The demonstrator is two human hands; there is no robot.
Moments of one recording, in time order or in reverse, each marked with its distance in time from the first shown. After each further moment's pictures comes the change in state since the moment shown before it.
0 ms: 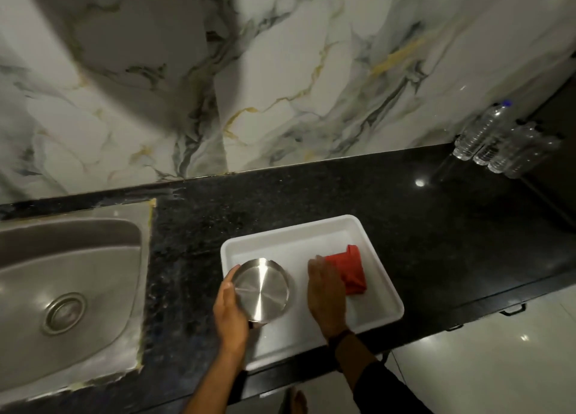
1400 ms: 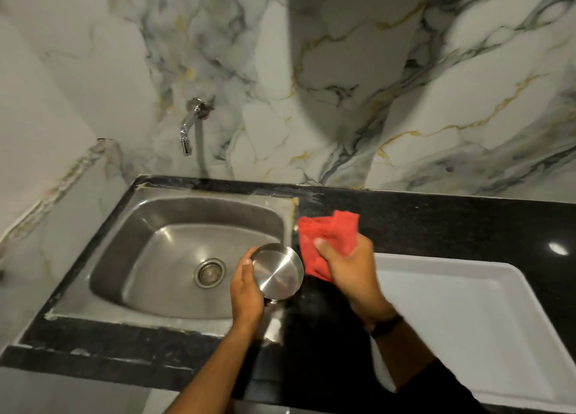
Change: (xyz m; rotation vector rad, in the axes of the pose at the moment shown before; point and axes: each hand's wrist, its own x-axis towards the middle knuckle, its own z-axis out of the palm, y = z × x) left_hand 0.098 0.056 -0.244 -0.034 0.257 0.114; right_hand -0.110 -0.198 0.157 0.519 -0.424 -0.382
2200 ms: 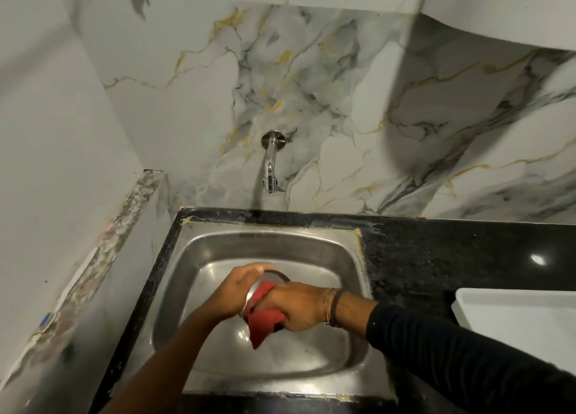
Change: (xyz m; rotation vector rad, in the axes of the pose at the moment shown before) left_hand 0.267 0.050 -0.227 0.354 -0.771 0.079; right_hand 0.042 0.017 0.331 -1.014 -1.214 -0.396
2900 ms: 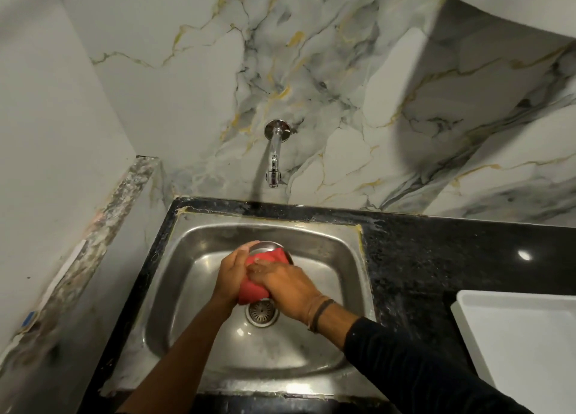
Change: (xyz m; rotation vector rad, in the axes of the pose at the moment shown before) left_hand 0.026 -0.009 0.005 -0.226 0.429 -0.146; right_hand 0.039 0.017 0.018 -0.169 0.373 0.188
